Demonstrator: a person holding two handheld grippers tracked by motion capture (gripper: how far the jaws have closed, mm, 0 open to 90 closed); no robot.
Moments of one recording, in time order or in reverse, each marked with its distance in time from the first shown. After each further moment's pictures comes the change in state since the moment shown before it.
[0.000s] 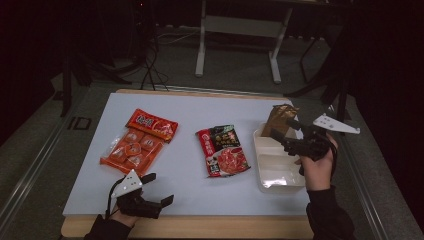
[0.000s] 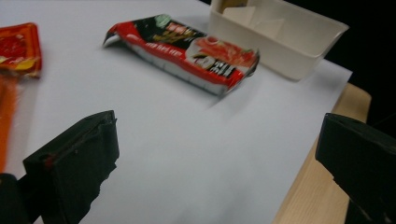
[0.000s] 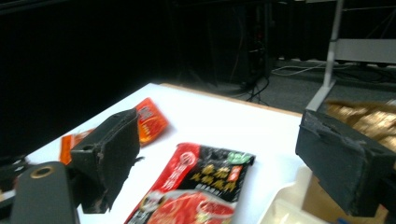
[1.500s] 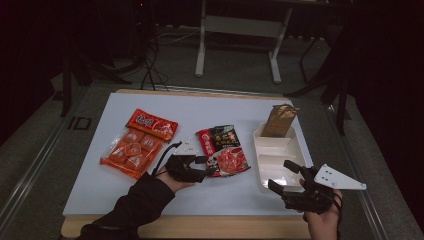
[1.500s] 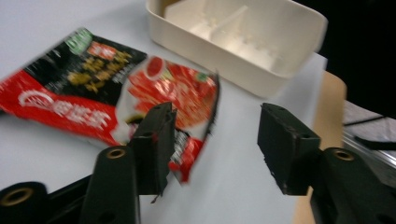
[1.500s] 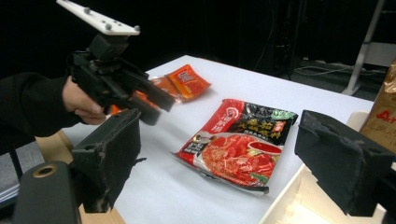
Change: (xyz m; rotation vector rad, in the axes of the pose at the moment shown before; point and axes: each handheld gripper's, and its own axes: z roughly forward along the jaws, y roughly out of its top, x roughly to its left) left arm -0.023 0.098 0.113 0.241 -0.147 0.110; right arm 0.060 -0.066 -0.058 0.022 0.079 -0.108
